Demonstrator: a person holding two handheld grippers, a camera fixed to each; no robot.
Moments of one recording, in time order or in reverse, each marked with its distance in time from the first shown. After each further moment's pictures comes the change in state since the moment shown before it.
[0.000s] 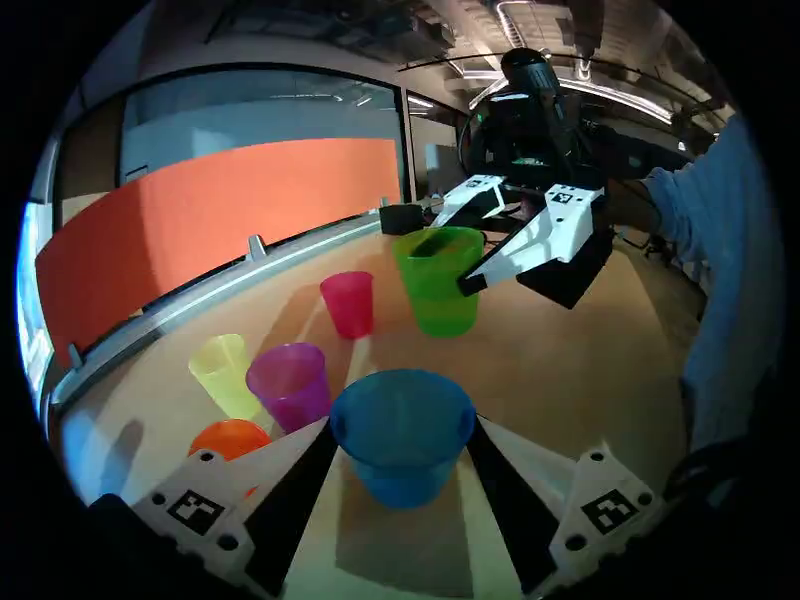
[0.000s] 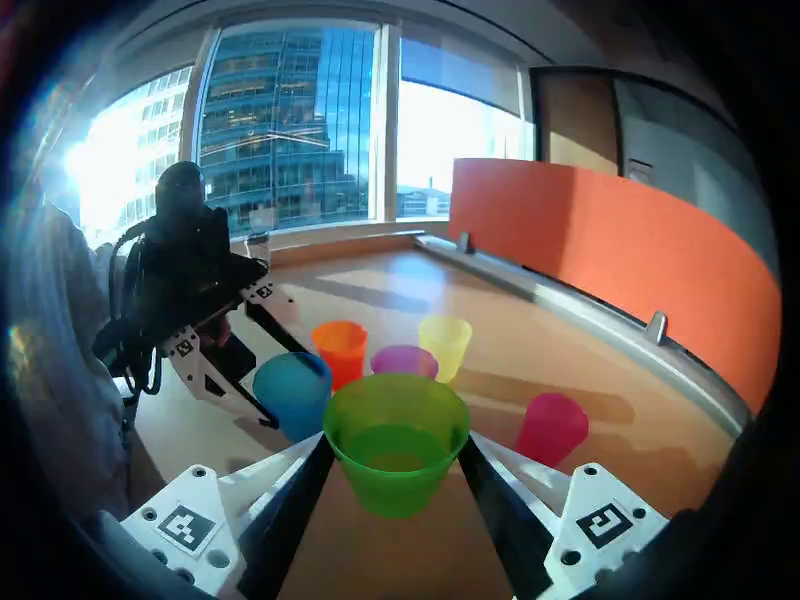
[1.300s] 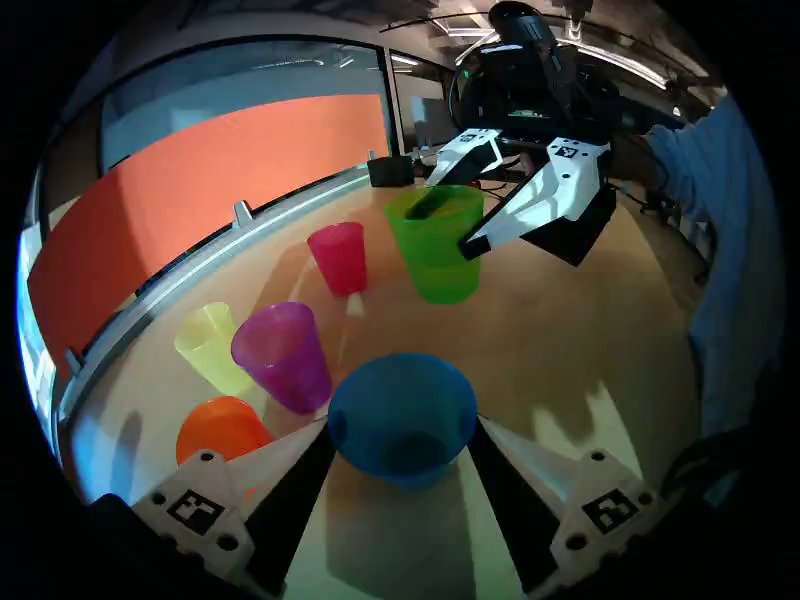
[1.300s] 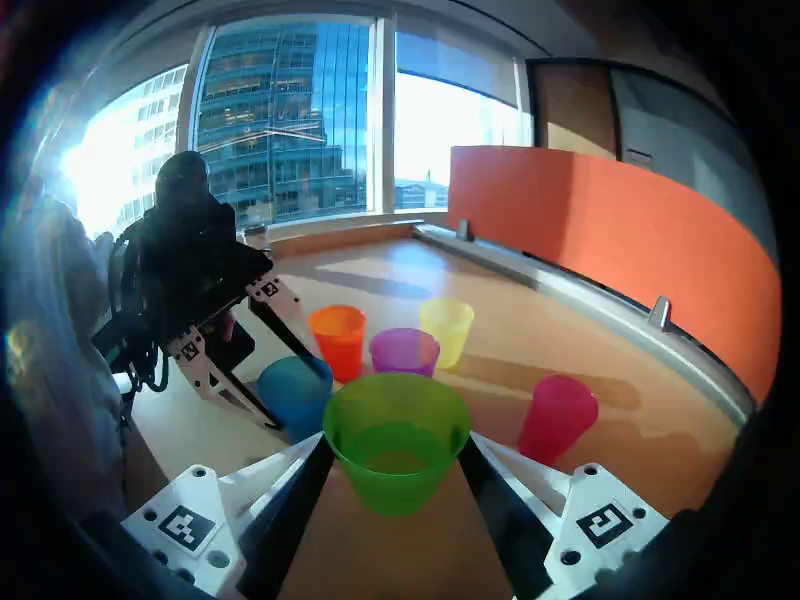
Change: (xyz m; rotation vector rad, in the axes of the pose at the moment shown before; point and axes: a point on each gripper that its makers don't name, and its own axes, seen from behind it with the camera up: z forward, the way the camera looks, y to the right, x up) left arm -0.033 -0.006 0.001 -0.021 -0.168 0.060; right arm -0.016 0.000 0.009 0.000 -0.020 0.019
